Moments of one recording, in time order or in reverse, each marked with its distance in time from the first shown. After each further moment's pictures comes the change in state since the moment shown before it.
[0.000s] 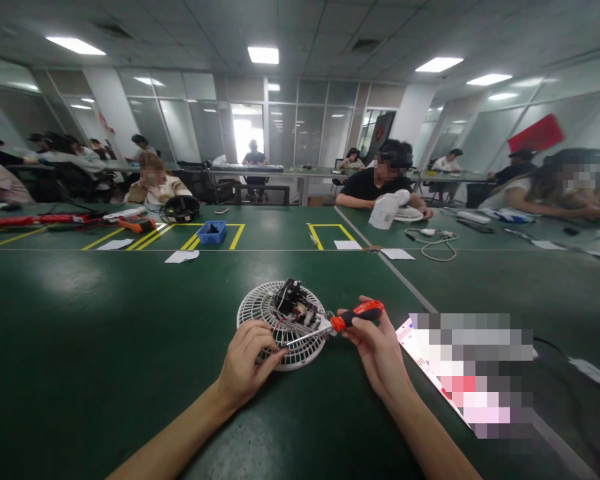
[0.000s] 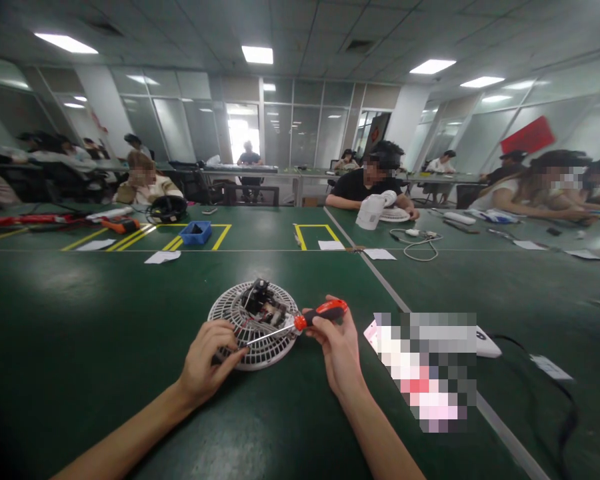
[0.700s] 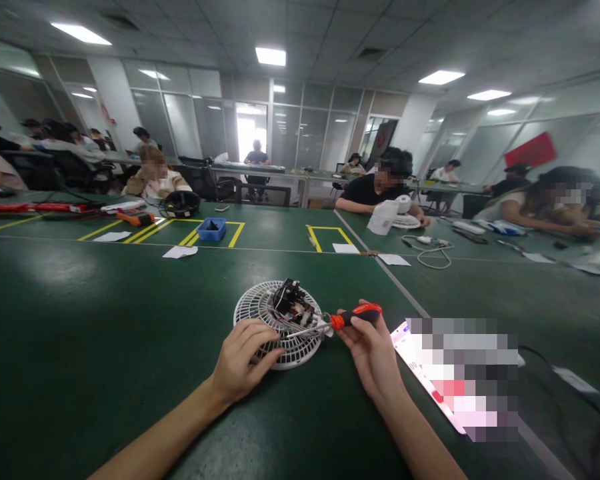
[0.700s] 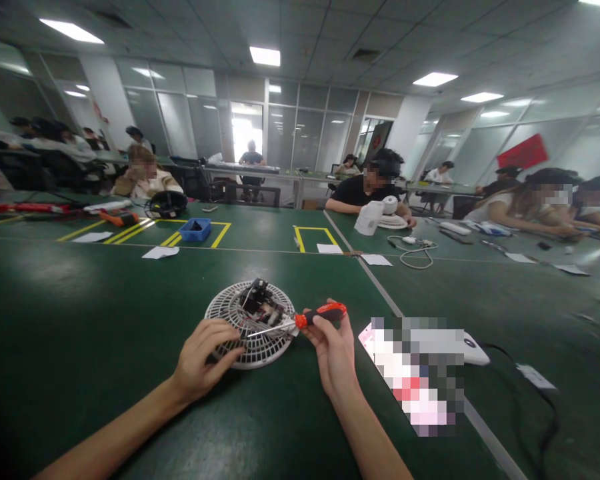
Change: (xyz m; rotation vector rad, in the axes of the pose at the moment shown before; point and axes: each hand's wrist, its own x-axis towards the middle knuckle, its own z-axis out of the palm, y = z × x) left_hand 0.003 0.002 -0.001 -0.011 0.003 0.031; right_hand 0.002 0.002 0.001 0.102 0.052 0.029
